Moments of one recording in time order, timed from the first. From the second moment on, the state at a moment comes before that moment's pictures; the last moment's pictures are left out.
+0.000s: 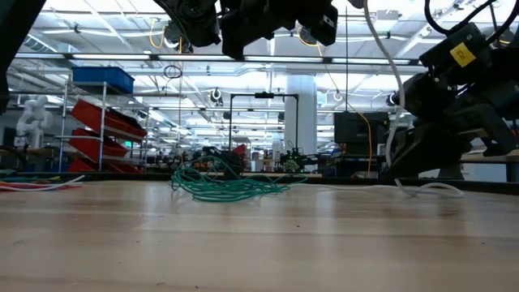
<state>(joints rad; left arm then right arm) 0.07 1.93 1.28 0.64 0.97 -0.04 0.07 1.30 0.14 0.59 0.00 0.05</state>
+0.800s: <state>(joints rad) 0.08 1.93 1.28 0.10 0.40 0.28 0.03 0.90 0.14 0.44 0.00 0.11</state>
